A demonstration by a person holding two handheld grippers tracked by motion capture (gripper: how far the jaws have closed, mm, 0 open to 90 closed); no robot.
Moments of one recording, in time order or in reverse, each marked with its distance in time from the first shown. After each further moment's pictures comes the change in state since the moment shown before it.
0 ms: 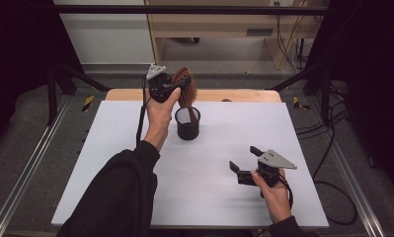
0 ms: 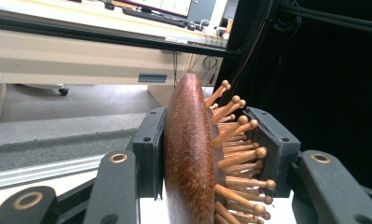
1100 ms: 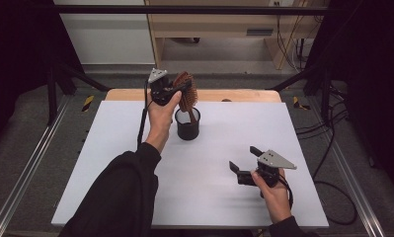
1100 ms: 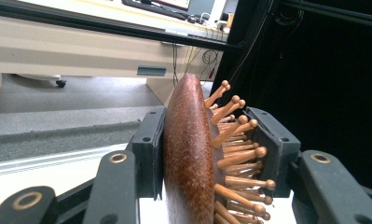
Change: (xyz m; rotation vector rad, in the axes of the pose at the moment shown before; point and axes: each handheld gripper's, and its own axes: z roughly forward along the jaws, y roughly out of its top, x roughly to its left) left arm 0.005 -0.013 0.006 0.018 -0.003 -0.016; right arm 0.000 0.000 0.000 0.004 0.000 0.000
